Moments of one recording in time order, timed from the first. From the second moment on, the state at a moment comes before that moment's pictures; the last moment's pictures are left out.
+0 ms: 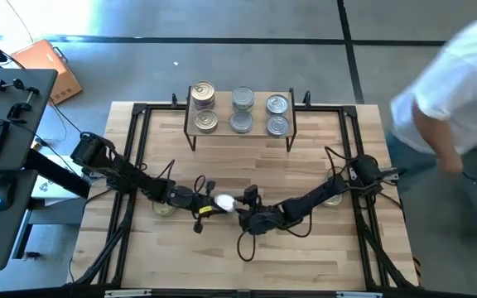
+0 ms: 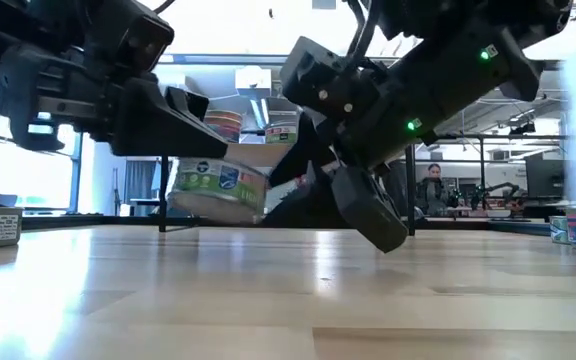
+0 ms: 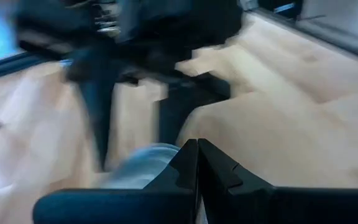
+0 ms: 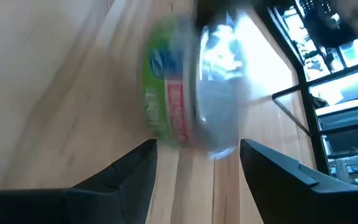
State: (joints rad) left arm -0.33 1.67 0.44 0.87 -0.14 0.19; right arm 0.40 2.04 1.08 0.25 0.70 -0.42
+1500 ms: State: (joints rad) left arm -0.25 1.43 0.45 0.29 -0.32 -0.10; right arm 0.33 2.04 1.09 0.24 0.43 -0.15
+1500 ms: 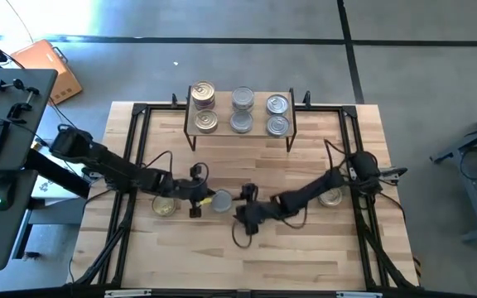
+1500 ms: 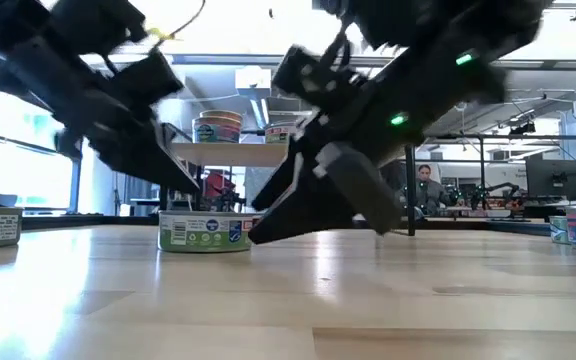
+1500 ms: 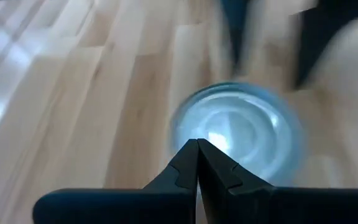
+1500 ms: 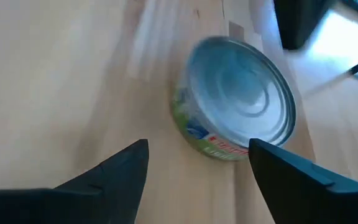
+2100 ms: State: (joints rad) left arm -0.27 1.52 0.40 0.41 -0.40 0.07; right arm 0.23 2.05 1.17 0.24 0.13 -0.46
